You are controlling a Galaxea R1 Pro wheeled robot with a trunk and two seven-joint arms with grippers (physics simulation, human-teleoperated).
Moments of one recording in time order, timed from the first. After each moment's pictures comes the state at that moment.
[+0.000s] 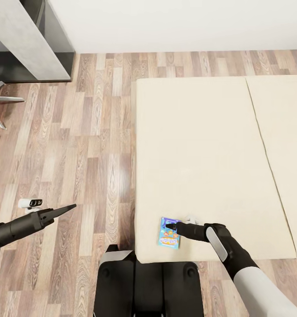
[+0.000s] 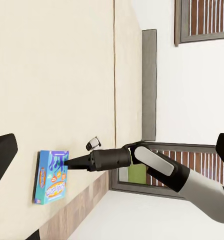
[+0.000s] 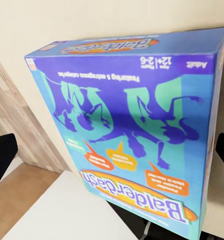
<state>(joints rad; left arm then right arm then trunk) -0.46 0.26 0.49 -1.42 0.17 0.96 -1.57 -0.67 -0.06 0.11 -0.80 -0.49 0.73 0.37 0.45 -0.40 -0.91</state>
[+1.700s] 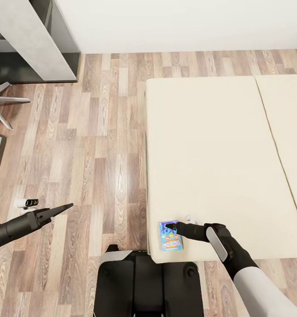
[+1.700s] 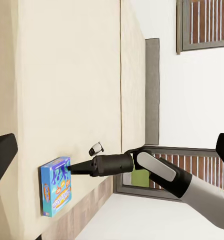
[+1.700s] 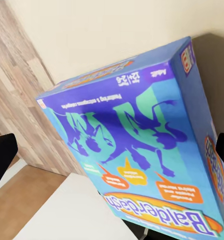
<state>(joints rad) -0.46 0.26 0.53 -1.42 0.17 0.96 -1.57 -0.67 -0.06 0.11 -0.80 -0.49 0.73 0.37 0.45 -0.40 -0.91</state>
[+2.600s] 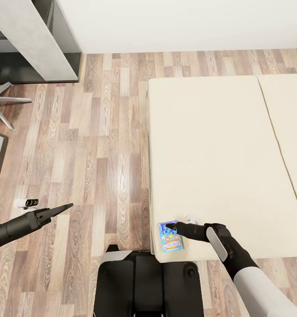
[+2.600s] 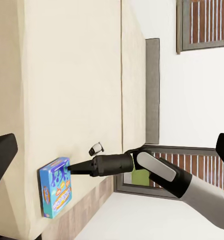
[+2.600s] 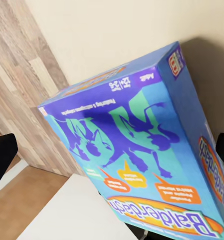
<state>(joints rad) -0.46 0.26 0.53 -1.42 0.17 0.96 -1.57 -0.67 -0.06 0.11 -0.80 -0.49 0.73 0.37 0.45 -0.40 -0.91</state>
